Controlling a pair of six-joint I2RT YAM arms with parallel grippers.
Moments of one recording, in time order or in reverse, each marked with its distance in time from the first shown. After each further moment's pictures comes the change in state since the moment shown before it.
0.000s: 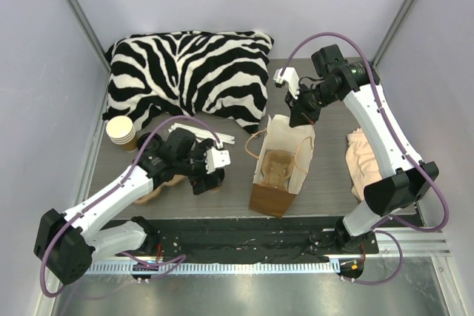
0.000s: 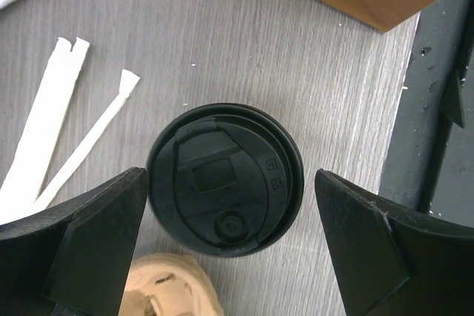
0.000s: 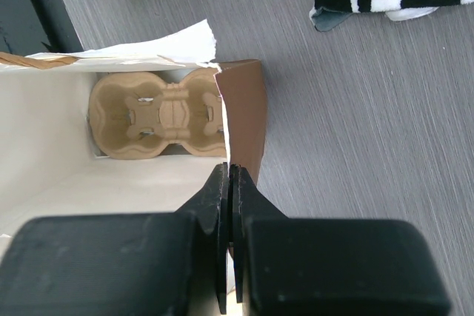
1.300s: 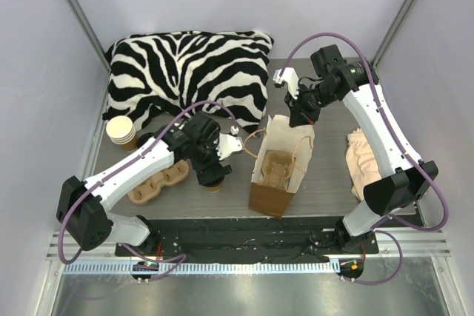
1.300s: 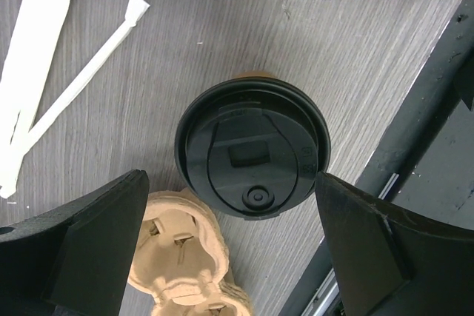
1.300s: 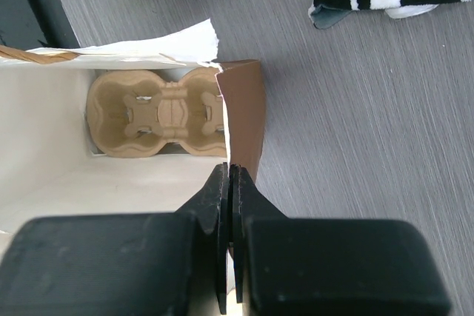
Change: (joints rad) left arm -0.089 0.279 0.379 -0.377 -0.259 -0.136; right arm 0.003 0.004 0.000 0.000 0.009 0.000
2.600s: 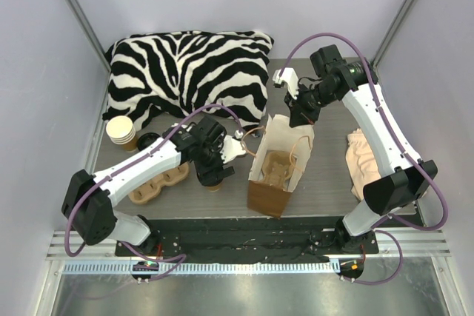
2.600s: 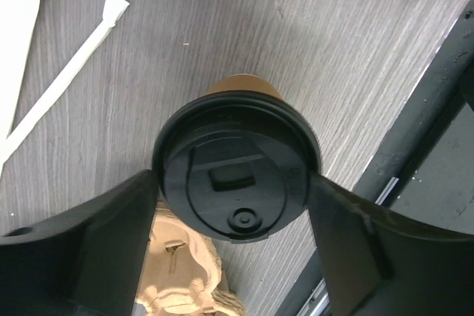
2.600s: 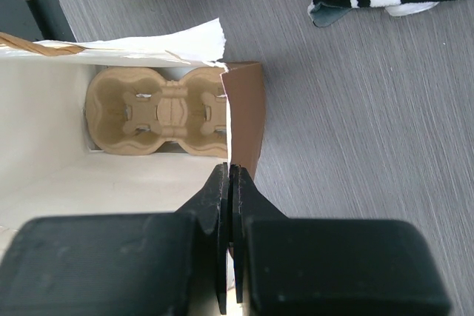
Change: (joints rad) left arm -0.038 0.054 -0.019 0.026 -0.032 -0.022; right arm 0.001 0.005 0.000 0.000 0.006 0.000
